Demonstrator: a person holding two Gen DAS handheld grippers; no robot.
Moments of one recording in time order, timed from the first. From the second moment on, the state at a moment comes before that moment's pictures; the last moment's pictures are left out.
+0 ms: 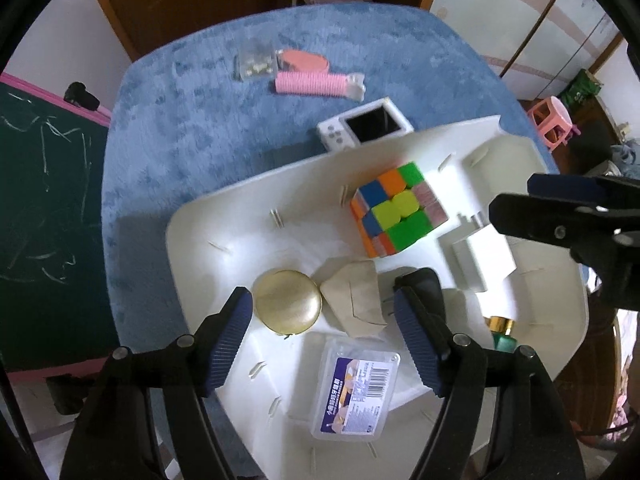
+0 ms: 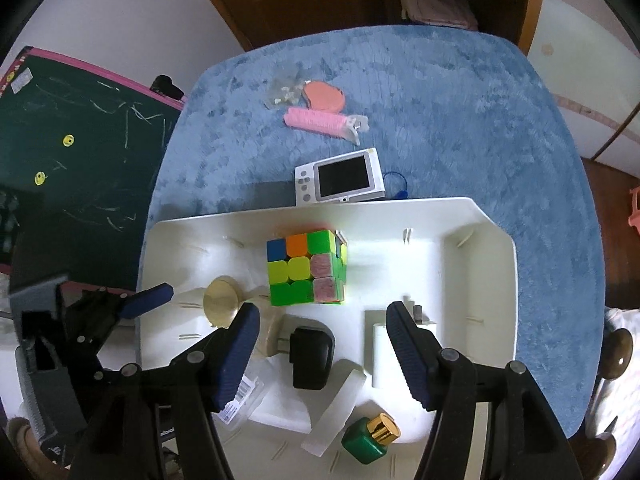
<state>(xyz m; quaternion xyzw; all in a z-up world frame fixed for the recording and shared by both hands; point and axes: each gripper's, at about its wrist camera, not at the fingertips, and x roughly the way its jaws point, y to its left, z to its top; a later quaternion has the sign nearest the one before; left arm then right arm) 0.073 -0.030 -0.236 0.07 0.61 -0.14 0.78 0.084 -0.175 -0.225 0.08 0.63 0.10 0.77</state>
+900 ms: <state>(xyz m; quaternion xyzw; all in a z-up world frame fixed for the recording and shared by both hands) 0.132 -0.005 -0.120 0.02 0.53 -0.12 0.84 0.121 -0.202 -0.158 0.06 0.58 0.11 0.81</state>
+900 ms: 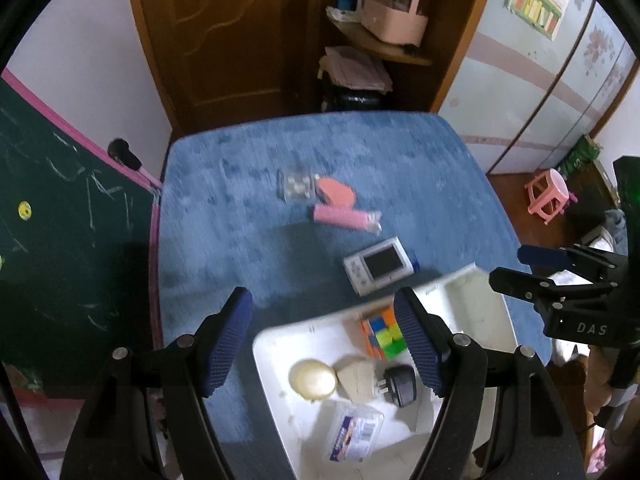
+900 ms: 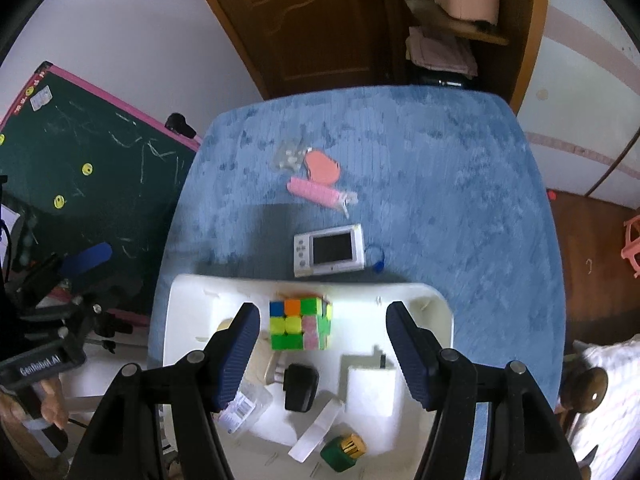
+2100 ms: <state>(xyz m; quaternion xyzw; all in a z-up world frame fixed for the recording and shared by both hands) 0.354 -0.030 -0.265 0.01 0.65 -0.02 0.76 0.272 -0.152 -0.251 -0.13 0.55 0.28 0.78</state>
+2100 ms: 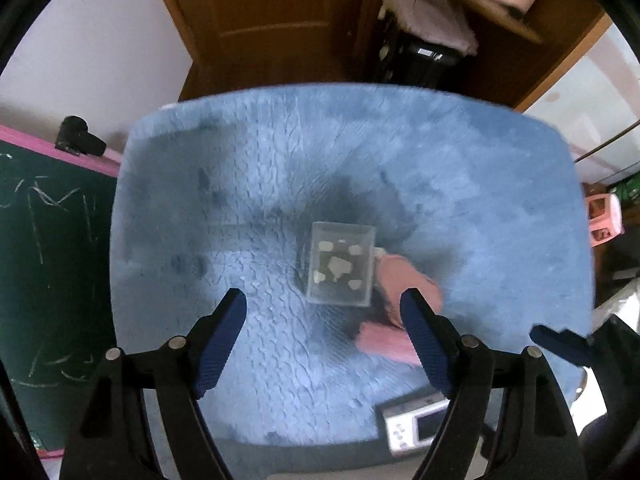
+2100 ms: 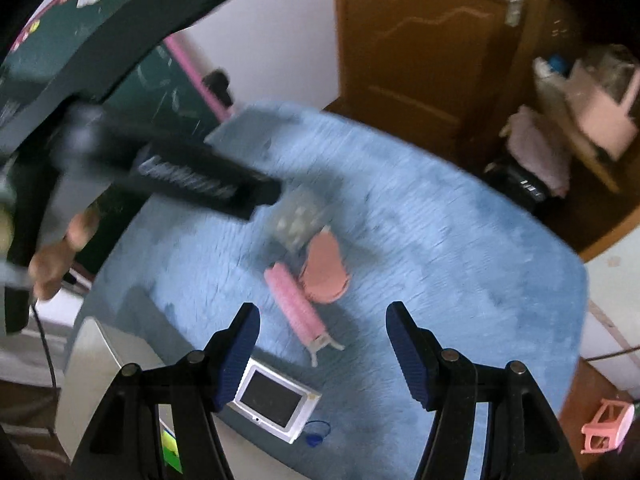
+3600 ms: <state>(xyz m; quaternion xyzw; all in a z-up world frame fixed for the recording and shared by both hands) 0.373 -0.031 -0.333 -0.01 0.69 0.01 0.72 0.285 -0.101 -0.337 -0.20 0.59 0.32 0.72</state>
